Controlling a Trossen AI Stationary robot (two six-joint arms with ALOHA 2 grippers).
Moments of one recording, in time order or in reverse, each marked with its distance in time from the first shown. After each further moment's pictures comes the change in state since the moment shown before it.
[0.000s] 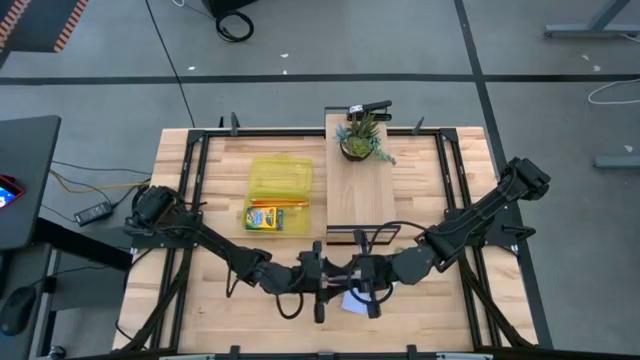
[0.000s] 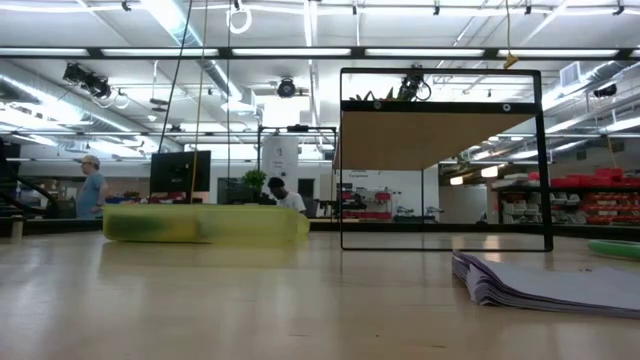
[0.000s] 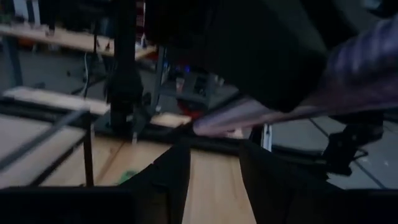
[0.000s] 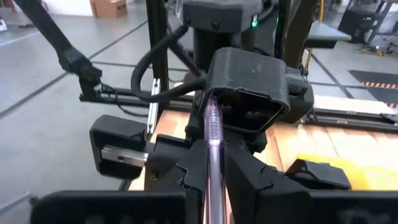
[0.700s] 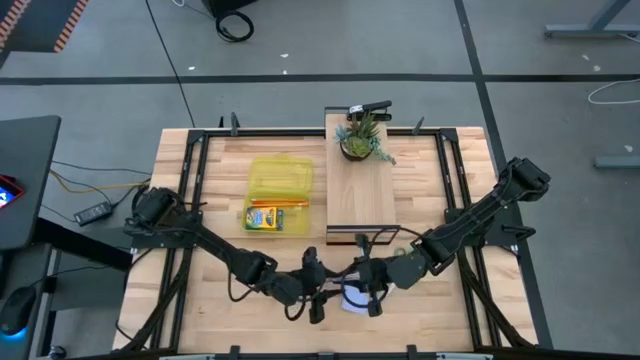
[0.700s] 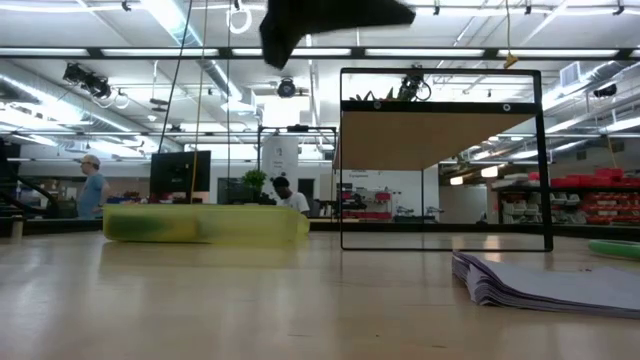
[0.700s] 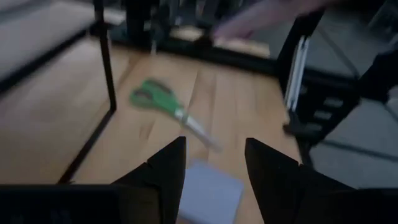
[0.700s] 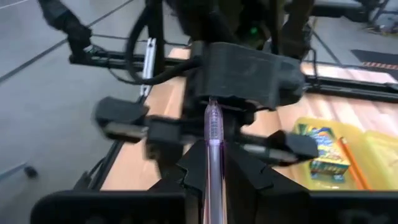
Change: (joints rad) left arm -0.031 0.007 -0.002 -0.356 0.006 -0.209; right arm 0.014 -0.001 -0.138 0.018 -0.004 0.030
